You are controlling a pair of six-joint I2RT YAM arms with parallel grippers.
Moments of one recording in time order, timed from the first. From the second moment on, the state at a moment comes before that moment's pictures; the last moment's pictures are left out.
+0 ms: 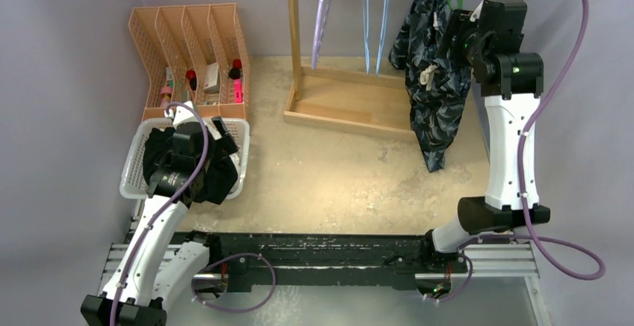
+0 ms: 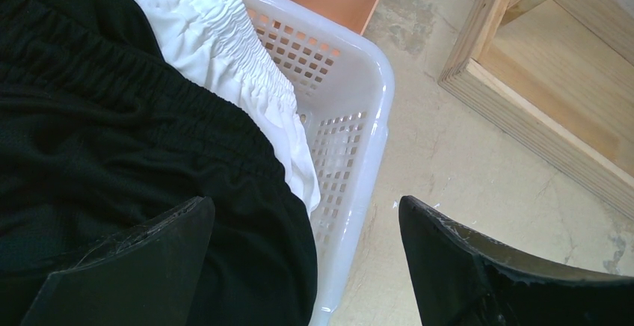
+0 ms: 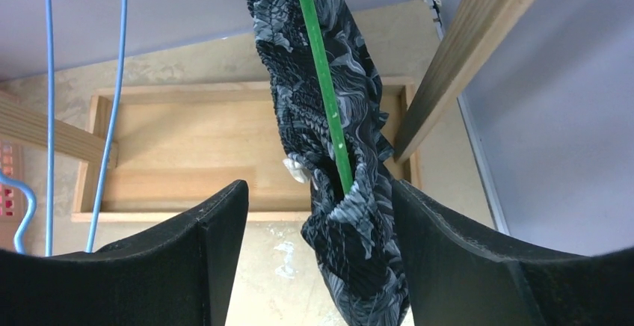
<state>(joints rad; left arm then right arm) -0.19 0.79 0.80 -0.58 -0.28 -0.51 0.06 1.54 2.18 -1.08 0.23 0.18</state>
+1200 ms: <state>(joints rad) -0.19 0.83 0.80 -0.57 -0.25 -0.51 0.05 1.46 1.87 -0.78 0.29 -0.01</state>
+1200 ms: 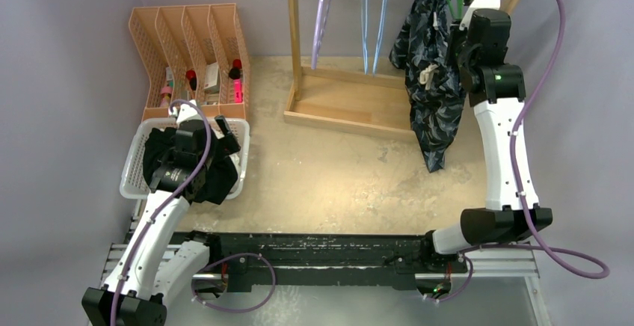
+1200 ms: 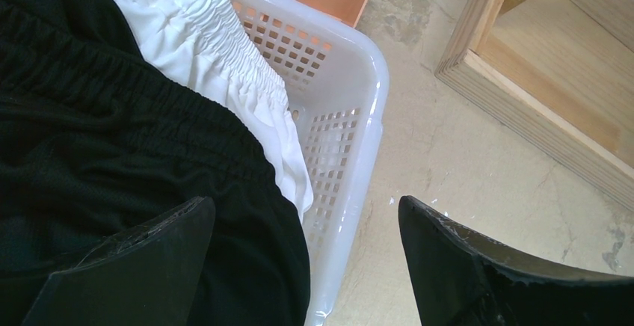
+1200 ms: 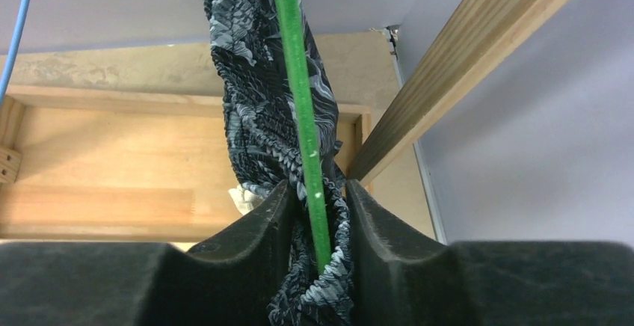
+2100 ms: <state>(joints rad) -0.19 0.84 0.80 -0.57 -0.25 -0.51 0.05 1.35 1.79 -0.73 0.12 0.06</state>
